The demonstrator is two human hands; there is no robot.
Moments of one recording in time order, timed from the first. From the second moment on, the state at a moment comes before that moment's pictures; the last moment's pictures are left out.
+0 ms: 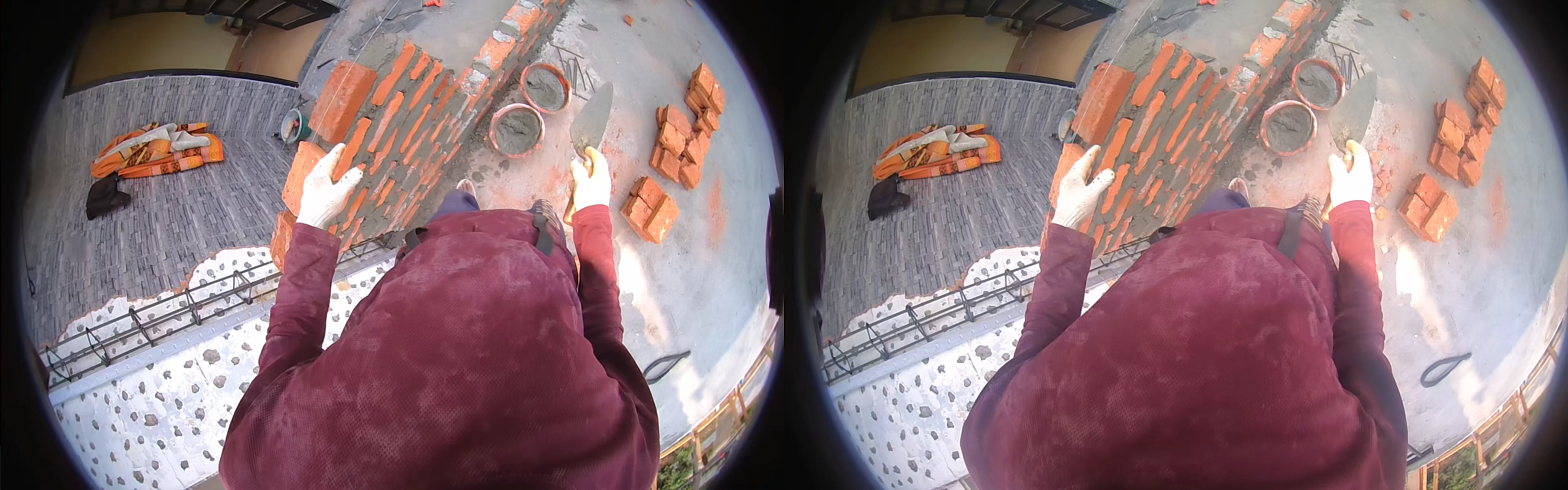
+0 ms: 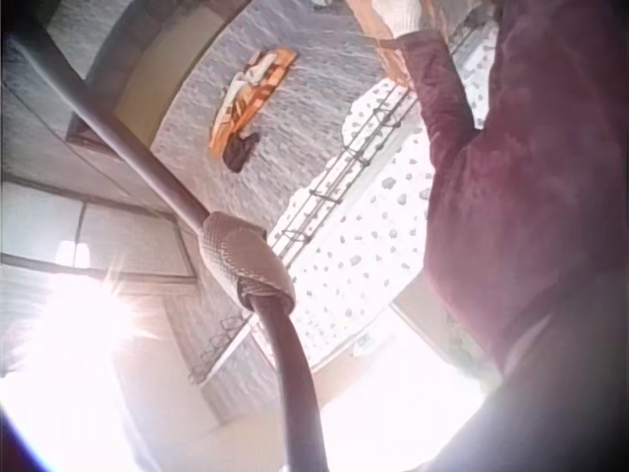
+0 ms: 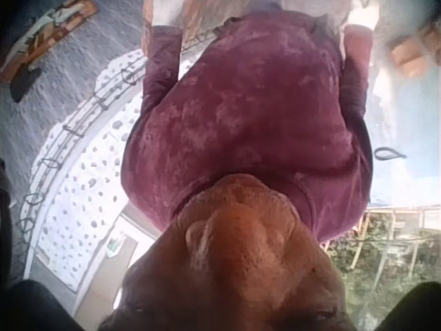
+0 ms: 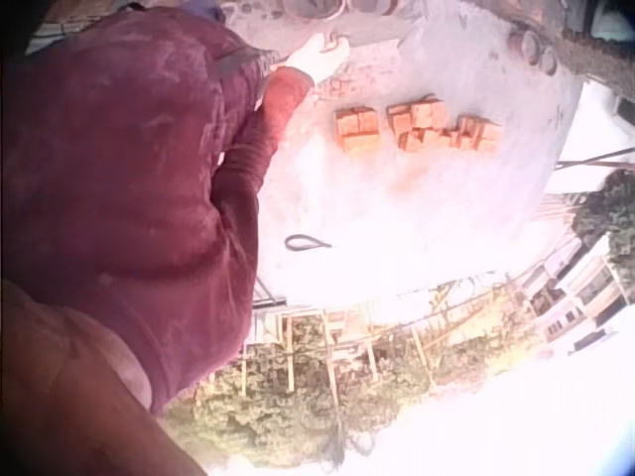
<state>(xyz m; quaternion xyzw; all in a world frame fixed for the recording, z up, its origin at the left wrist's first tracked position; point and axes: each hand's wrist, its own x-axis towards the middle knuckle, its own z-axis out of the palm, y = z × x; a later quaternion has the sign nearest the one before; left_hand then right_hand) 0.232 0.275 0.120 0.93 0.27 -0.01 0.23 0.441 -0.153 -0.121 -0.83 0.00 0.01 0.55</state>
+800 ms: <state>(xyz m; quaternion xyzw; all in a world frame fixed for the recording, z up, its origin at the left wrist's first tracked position) 0.248 0.358 0.045 0.93 0.36 0.02 -0.02 0.467 0.352 0.180 -0.60 -0.70 0.05 0.39</state>
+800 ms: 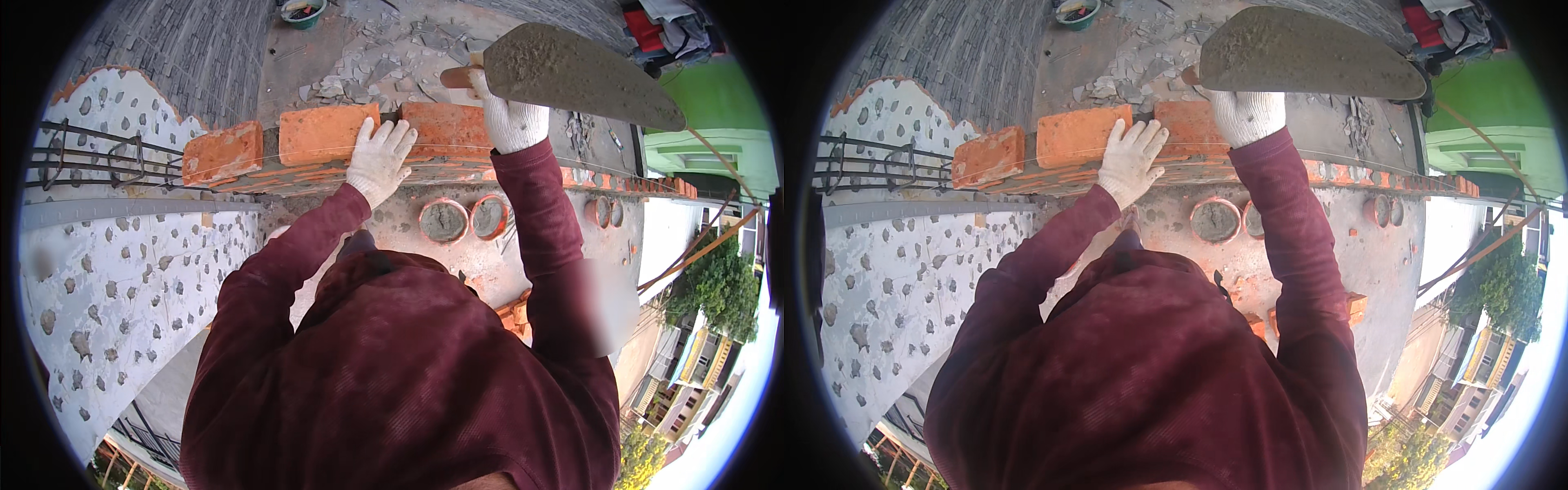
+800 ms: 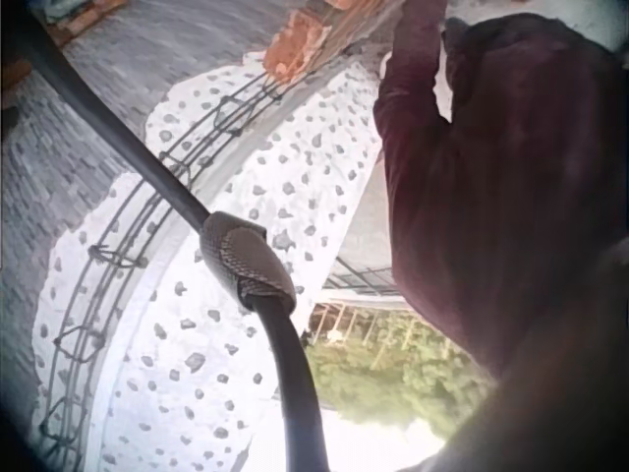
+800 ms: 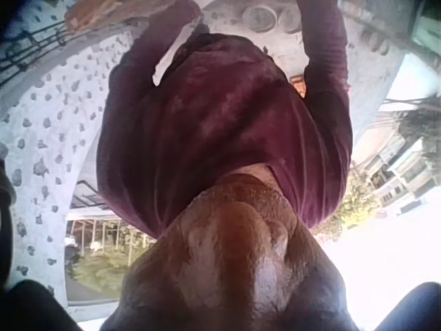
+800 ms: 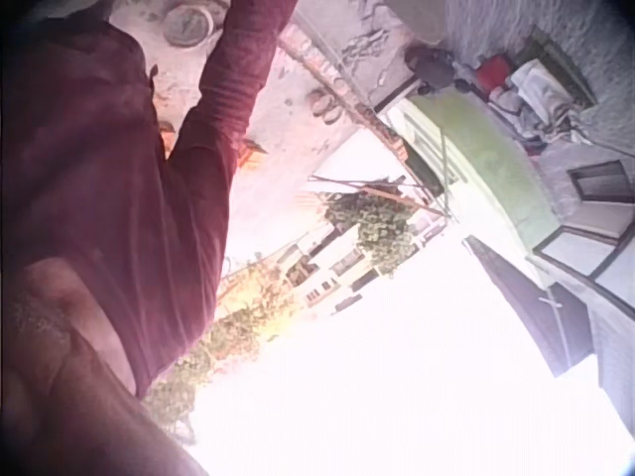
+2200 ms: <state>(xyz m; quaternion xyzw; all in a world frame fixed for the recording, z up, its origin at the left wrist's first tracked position) 0.295 0.354 0.039 0.92 0.34 0.12 0.16 0.377 0.622 0.108 -0.31 -0.55 0.52 -0.57</state>
